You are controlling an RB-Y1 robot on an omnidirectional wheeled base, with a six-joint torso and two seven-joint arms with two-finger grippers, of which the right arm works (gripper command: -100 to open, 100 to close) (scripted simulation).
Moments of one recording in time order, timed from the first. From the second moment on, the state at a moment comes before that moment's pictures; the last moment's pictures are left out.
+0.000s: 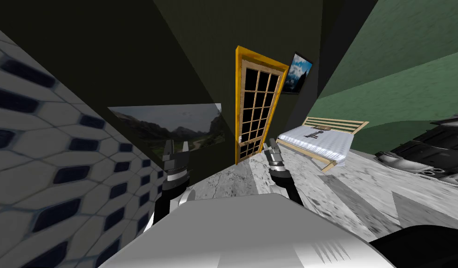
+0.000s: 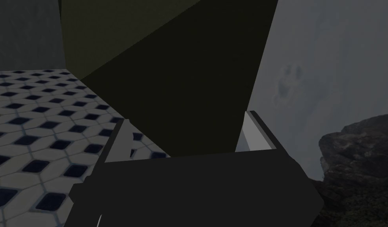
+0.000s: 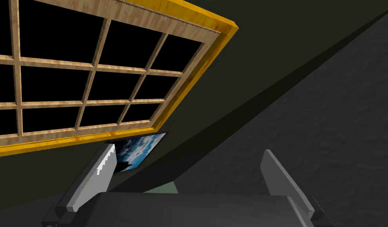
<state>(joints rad) 0.52 -0.04 -0.01 -2.20 0.11 -0.53 0.01</state>
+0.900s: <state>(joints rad) 0.45 -0.07 -0.04 -1.99 0.15 -0.59 0.18</state>
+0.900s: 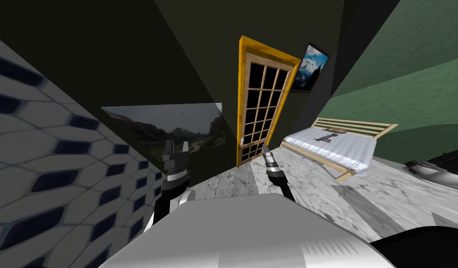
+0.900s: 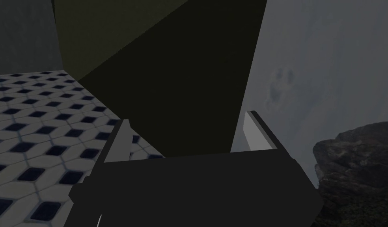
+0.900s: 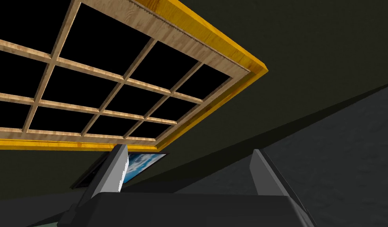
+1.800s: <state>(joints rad) 0.37 -0.08 -0.09 -1.74 0.21 -0.65 0.38</state>
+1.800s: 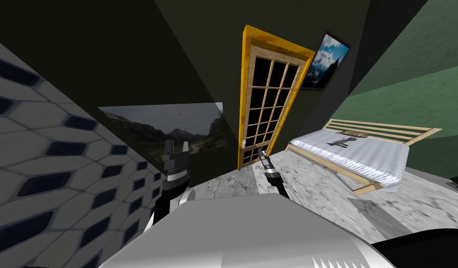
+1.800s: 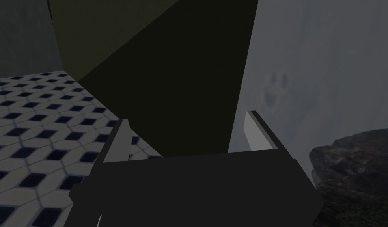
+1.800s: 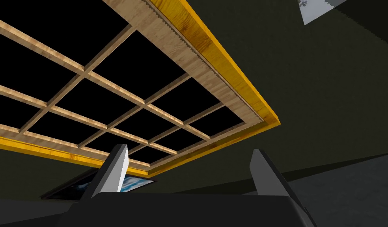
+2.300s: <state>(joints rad) 0.33 -0.09 -0.11 -1.61 0.24 -0.69 0.49</state>
